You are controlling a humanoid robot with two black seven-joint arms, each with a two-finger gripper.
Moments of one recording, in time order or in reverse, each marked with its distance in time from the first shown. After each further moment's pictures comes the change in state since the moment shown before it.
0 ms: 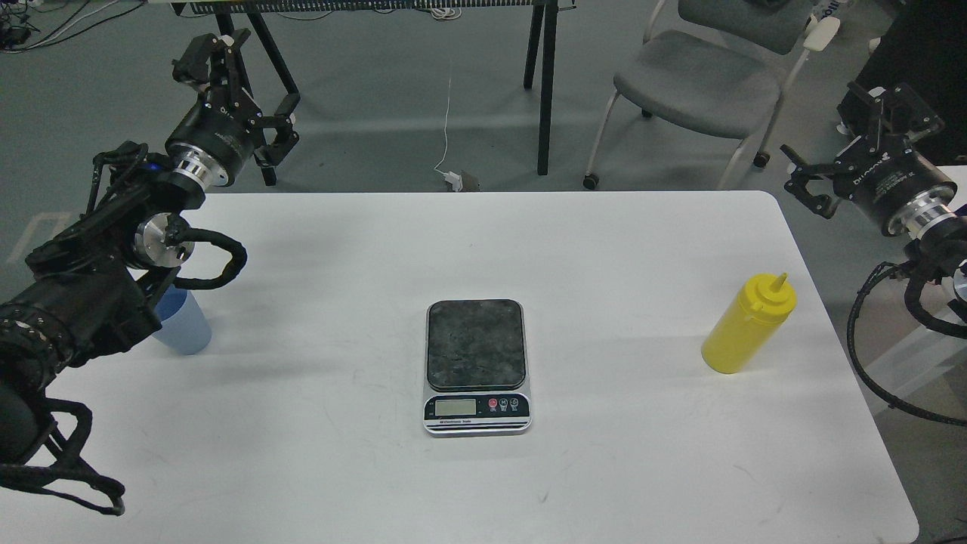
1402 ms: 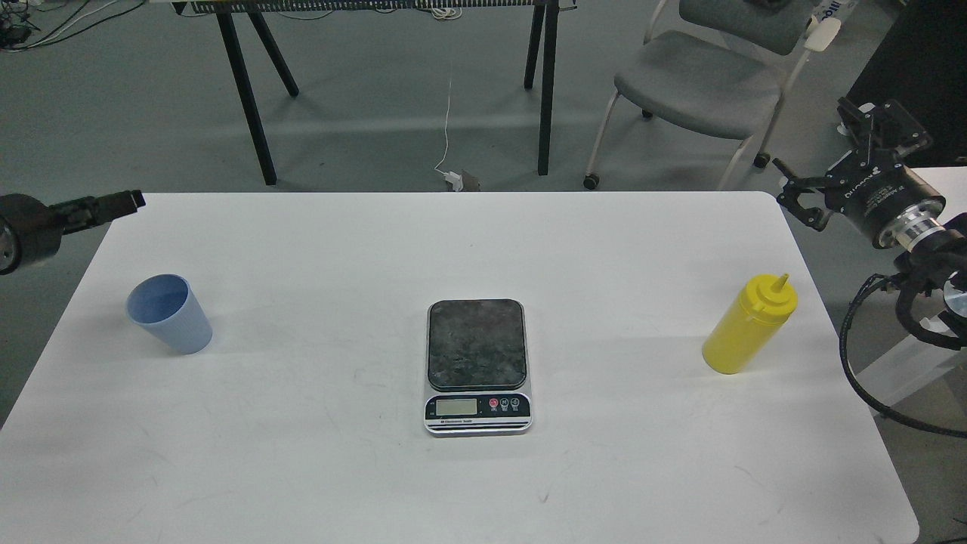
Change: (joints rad) left arm 0.069 0.477 0.358 -0.090 1.334 0.274 -0.042; right arm -0.016 0.017 0.008 0.003 0.000 0.000 0.003
